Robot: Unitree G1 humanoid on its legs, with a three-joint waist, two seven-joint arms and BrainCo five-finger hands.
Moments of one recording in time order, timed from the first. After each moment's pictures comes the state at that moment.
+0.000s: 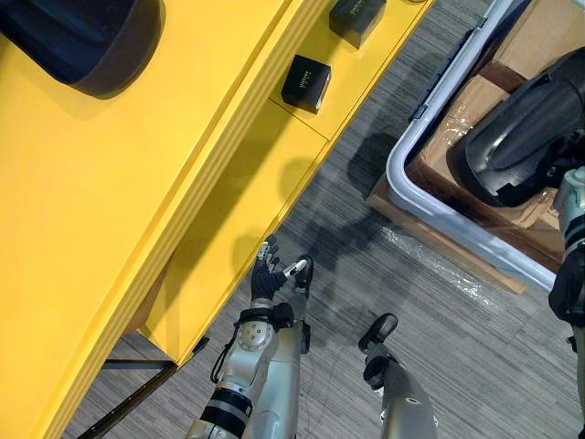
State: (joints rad) left arm -0.23 0.01 -0.21 0.30 -0.22 -0.18 0.30; right arm -1.34 -0.80 -0.17 1.44 -0.01 0.02 -0.42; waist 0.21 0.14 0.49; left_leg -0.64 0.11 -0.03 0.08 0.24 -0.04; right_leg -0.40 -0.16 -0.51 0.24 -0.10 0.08
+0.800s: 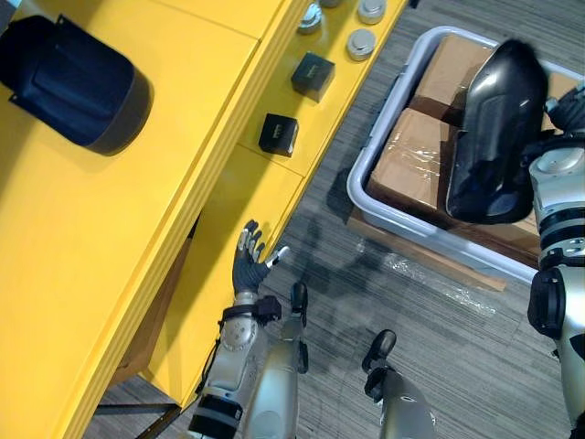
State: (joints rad) left arm -0.30 0.08 -0.17 0.13 -0.25 -0.20 0.29; right arm -1.26 -0.70 0.01 1.05 -0.33 0.07 -0.50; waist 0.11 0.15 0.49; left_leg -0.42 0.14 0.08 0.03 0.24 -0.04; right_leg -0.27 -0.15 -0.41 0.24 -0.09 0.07
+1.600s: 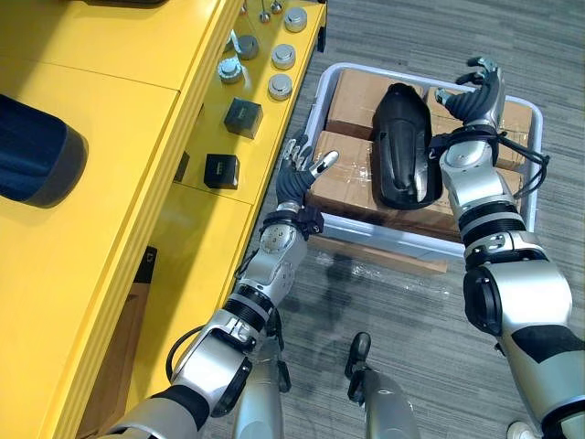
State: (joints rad) left arm -0.88 0.04 -0.32 0.58 -0.59 -0.22 0.34; right arm -1.31 -0.42 -0.10 1.10 -0.17 0.05 -0.48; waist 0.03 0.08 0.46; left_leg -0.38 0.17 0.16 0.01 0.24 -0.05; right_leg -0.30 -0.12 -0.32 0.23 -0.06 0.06
